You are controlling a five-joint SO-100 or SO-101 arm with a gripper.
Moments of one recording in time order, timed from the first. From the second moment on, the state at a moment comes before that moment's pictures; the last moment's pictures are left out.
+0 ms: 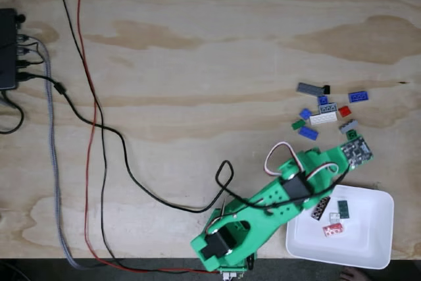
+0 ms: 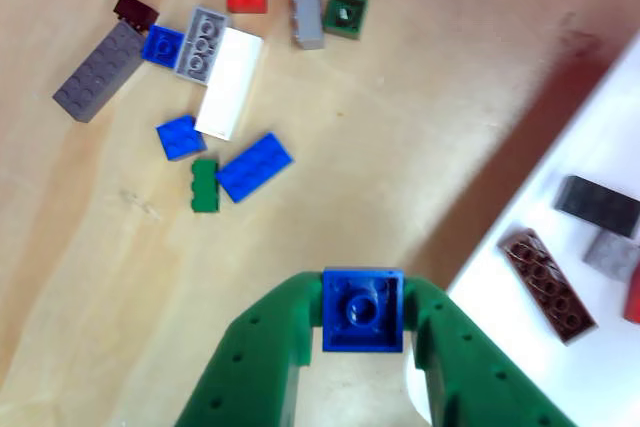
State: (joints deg) arm 53.5 130.9 106.7 85.3 -80.2
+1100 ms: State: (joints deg) arm 56.2 115.1 118.5 64.2 -88.1
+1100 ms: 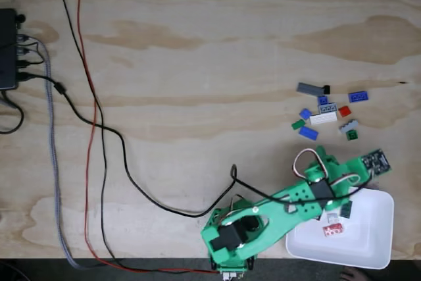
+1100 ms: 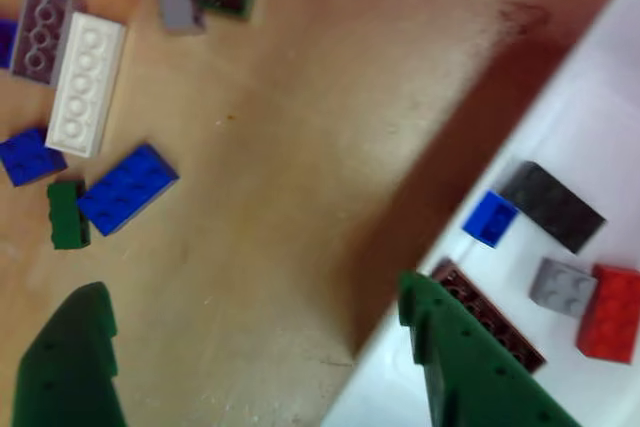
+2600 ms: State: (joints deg) arm 41.2 114.7 105.9 74.6 -73.3
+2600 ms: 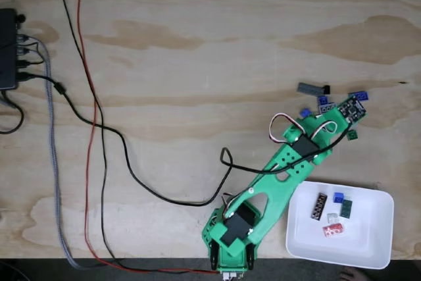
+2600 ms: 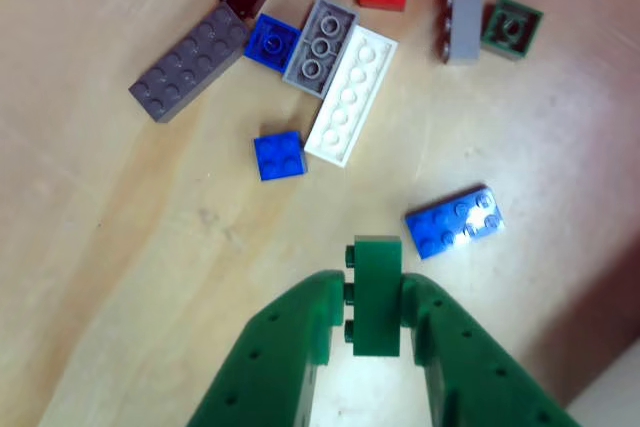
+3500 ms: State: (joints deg) arm 72.4 122.8 113.3 72.1 -89.1
